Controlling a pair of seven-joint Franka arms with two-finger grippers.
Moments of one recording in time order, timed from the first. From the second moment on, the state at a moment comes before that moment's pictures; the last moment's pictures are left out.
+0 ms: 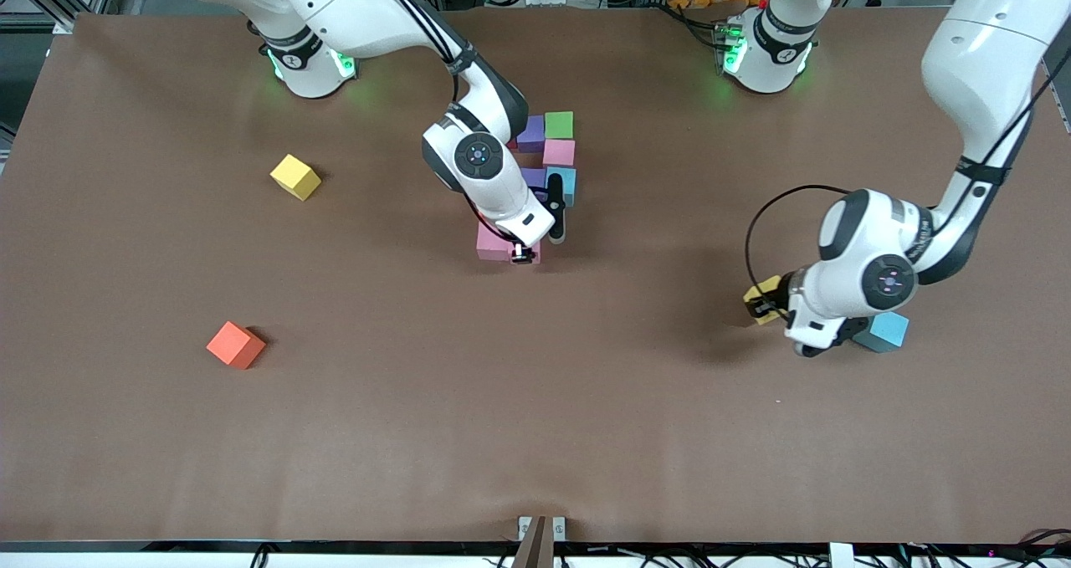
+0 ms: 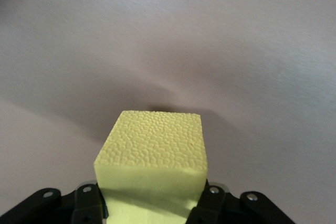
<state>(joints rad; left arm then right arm) 0.35 0.62 -0.59 -1.83 0.31 2.13 -0.87 0.67 0.63 0.14 -1.80 0.08 2.53 -0.86</state>
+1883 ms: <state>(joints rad) 0.21 0.62 -0.67 -1.77 0.12 2.11 -1.56 0.47 0.49 0.13 -1.78 0.32 2.21 -0.84</state>
